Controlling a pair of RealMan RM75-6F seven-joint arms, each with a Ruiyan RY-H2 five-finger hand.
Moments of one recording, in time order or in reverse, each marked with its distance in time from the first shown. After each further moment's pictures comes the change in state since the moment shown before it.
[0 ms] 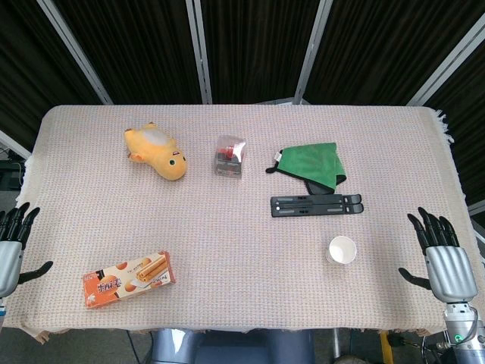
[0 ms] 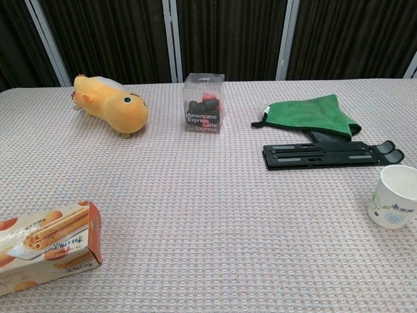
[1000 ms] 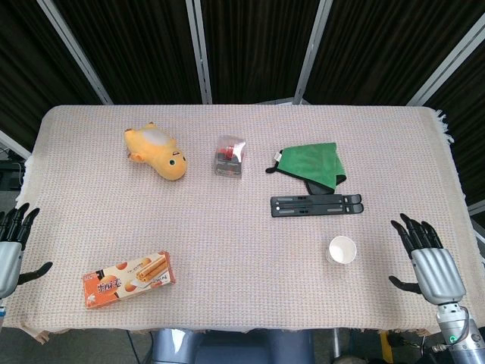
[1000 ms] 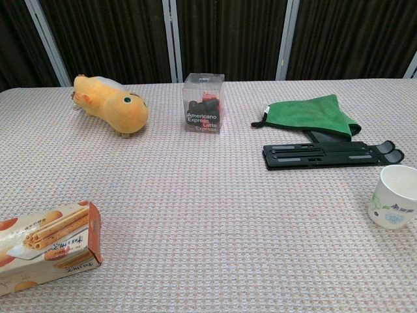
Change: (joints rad) left arm 0.003 0.003 0.002 -0.004 -0.003 0.000 0.006; right arm 0.037 0.084 -0.035 -0.114 -0.014 -0.108 -0.010
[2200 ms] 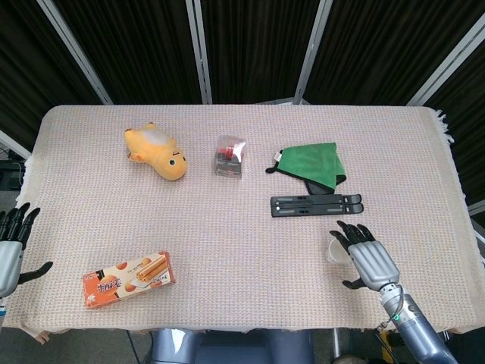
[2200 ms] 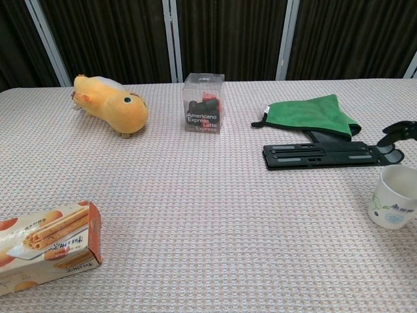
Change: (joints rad) left arm -0.004 0.002 -0.001 0.000 -0.002 -0.008 -0.001; right arm 0.224 -0.062 0.031 -0.196 0.298 -0.335 -0.317
